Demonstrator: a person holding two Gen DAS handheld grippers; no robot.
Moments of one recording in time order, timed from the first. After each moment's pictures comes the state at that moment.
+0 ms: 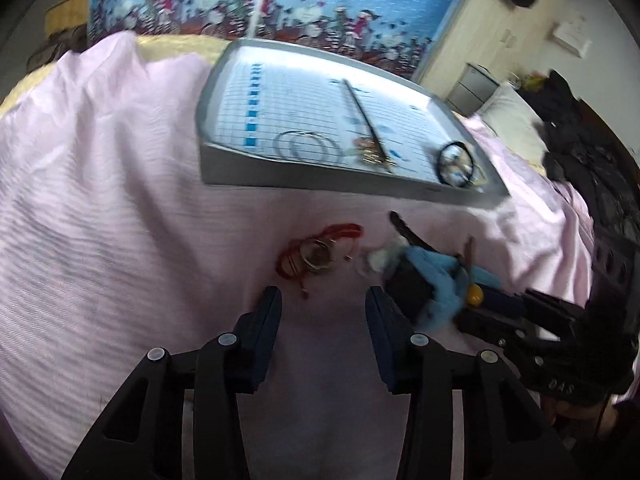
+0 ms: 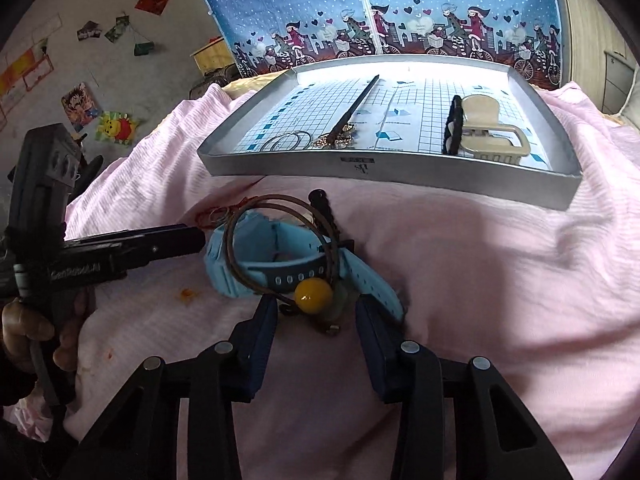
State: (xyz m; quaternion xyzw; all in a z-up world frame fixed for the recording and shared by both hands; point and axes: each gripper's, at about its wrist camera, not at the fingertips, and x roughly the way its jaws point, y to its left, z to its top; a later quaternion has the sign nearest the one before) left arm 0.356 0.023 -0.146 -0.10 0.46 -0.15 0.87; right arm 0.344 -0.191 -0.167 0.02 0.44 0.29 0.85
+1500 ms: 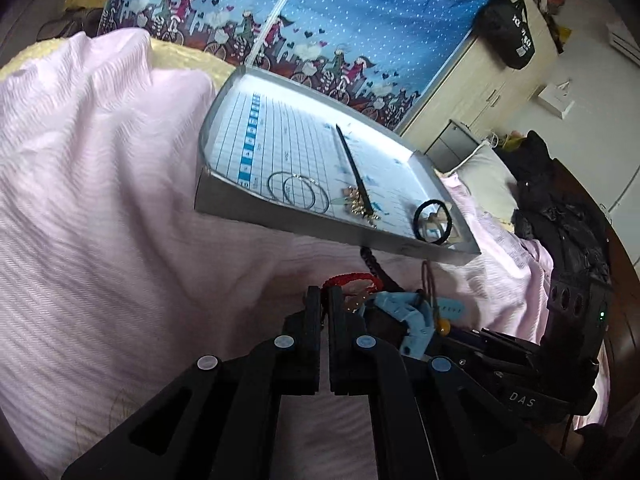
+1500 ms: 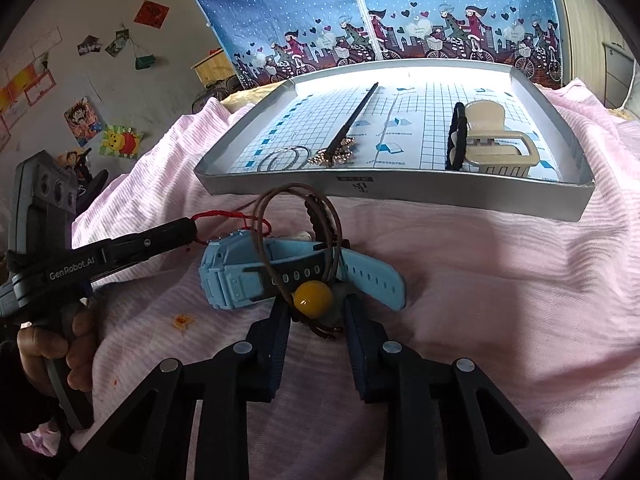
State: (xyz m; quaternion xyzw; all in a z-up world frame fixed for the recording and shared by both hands) left arm 0.350 0.046 -0.136 -0.19 0.39 -0.18 0.88; right arm 0.356 -0.193 -0.166 0.05 0.43 0.30 0.85
